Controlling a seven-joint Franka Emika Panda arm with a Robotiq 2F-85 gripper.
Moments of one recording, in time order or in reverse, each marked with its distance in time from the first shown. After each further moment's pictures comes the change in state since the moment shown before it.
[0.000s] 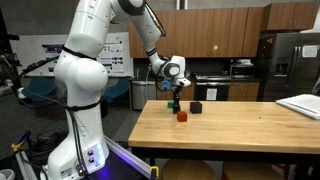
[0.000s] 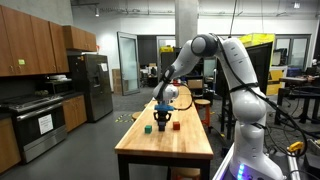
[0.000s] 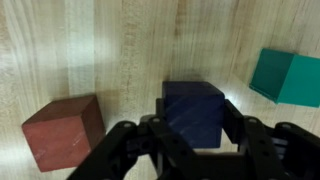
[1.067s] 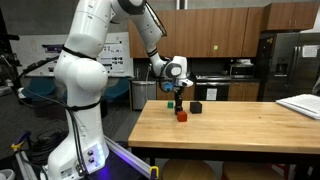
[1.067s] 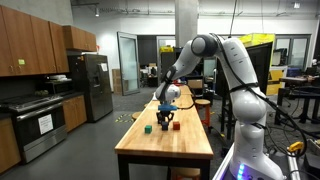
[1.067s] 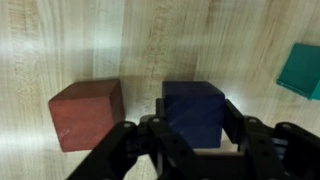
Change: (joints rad) arm -0.002 -0.002 -0.034 -0.014 -0.040 -0.002 -0.063
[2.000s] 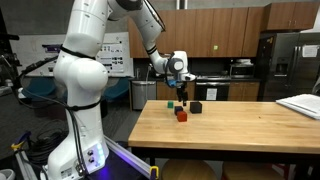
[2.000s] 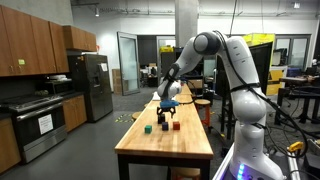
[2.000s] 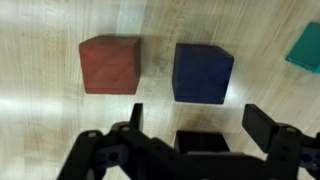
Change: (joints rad) arm 0.016 -0.049 -0.047 0.005 -0.160 0.000 0.000
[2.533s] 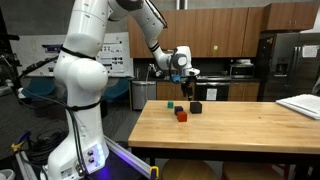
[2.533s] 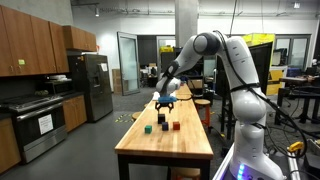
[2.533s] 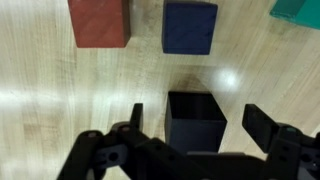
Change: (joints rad) arm -0.008 0.006 -0.015 0.087 -0.004 -0.016 0.011
